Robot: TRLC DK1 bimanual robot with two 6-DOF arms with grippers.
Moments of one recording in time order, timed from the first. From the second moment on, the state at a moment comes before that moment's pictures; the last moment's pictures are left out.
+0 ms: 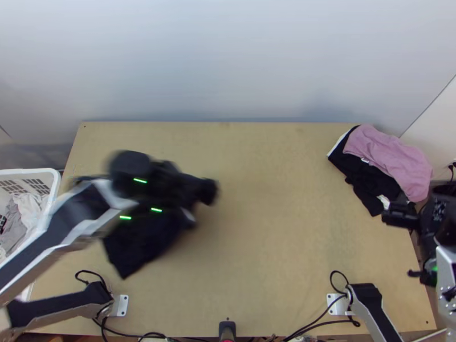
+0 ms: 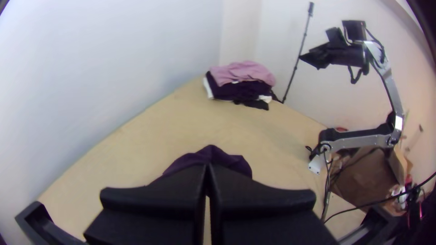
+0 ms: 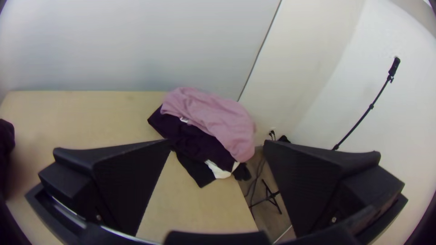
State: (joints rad) left arm -0.79 1.22 1.43 -0.72 0.12 0.03; right arm 0.06 0.63 1.14 -0.98 0.45 -0.07
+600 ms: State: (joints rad) left arm -0.89 1.58 1.66 -0.77 0.16 0.12; right arm -0.12 0.62 1.11 -1.01 0.40 -0.03
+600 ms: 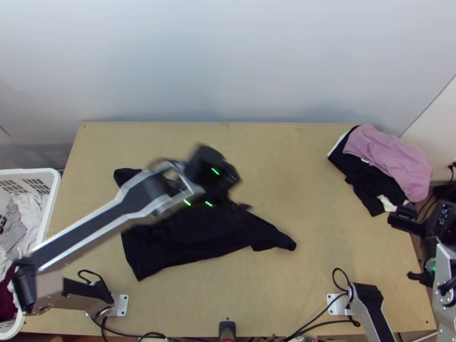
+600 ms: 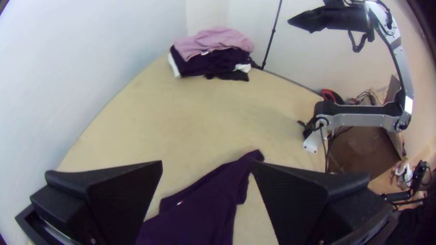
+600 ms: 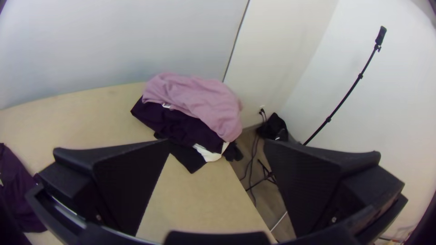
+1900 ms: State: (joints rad) left arm 0.00 1.36 0.95 -1.26 0.20 0.56; right arm 0.57 1.63 1.28 -1.07 -0.22 -0.10
